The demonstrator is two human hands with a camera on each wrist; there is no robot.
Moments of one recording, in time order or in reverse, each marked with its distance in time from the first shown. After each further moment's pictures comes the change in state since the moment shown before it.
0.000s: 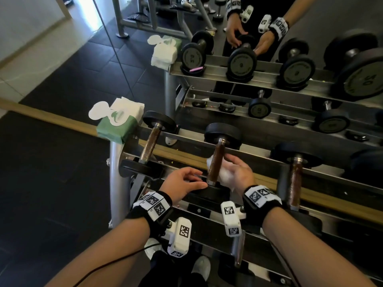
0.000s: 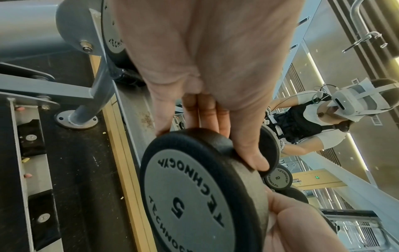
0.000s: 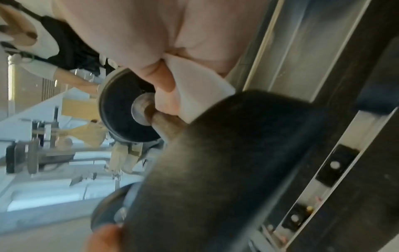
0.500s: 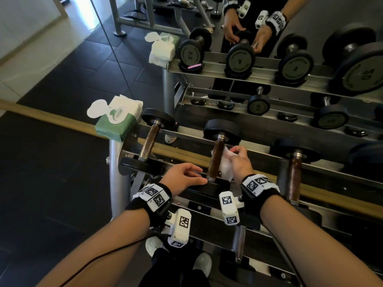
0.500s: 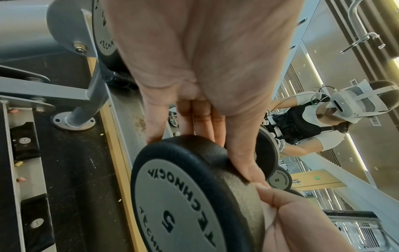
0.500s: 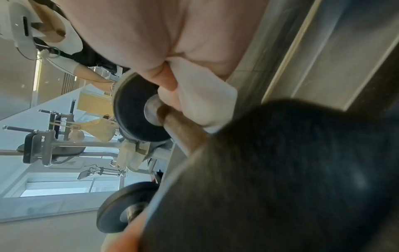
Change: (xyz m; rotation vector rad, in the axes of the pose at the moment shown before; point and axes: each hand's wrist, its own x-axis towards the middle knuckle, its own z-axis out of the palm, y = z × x) left_hand 0.007 0.003 -0.005 -0.024 -0.085 -0.018; right_hand 0.010 -0.009 0.001 -0.293 0.135 -0.111
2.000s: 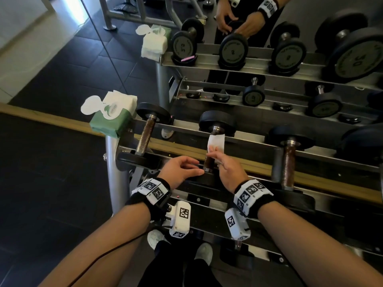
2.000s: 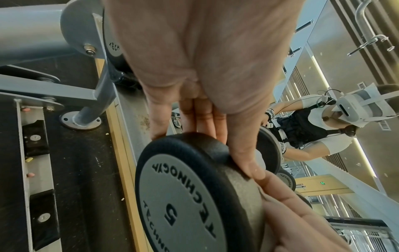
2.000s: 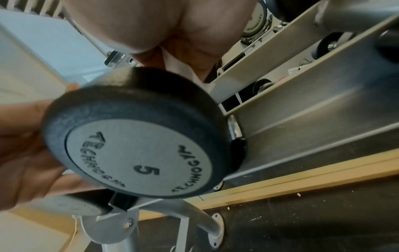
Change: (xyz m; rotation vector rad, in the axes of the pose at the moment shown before) left_hand -0.004 -0.003 0.004 -0.033 0.038 0.017; right_hand -0.024 0.042 -0.004 -0.493 -0.282 -0.503
